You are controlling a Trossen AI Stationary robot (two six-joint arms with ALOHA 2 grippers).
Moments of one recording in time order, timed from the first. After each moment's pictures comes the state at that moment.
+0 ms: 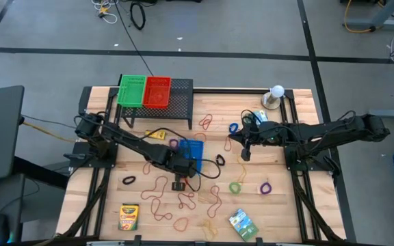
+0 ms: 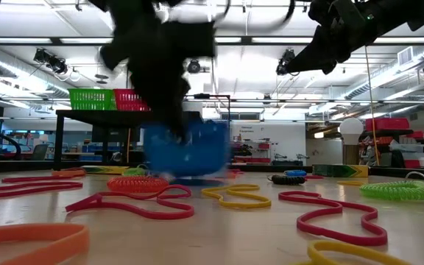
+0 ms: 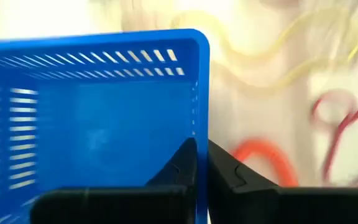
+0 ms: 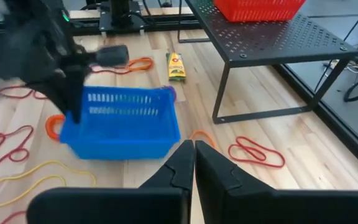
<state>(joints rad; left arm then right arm) -0.28 1.82 1.22 -0.50 -0.22 -0.14 0.04 1.00 0.61 -0.07 0.24 0.07</state>
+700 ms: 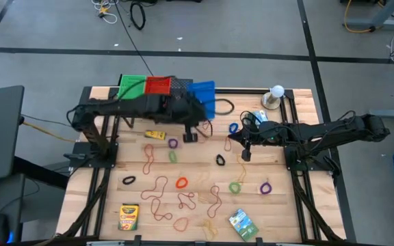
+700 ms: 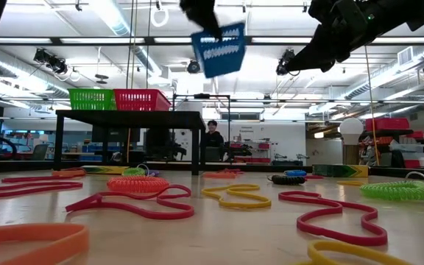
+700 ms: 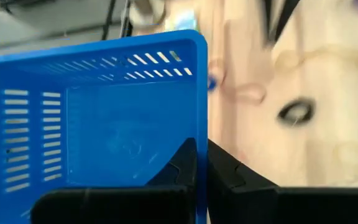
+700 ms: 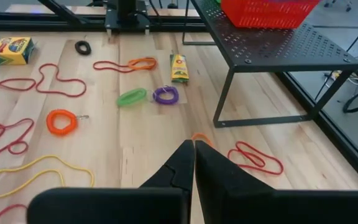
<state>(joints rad) 0.03 1.73 1.83 -0.96 -0.38 0.20 0.04 1.00 0.61 -0.06 0.23 0.02</state>
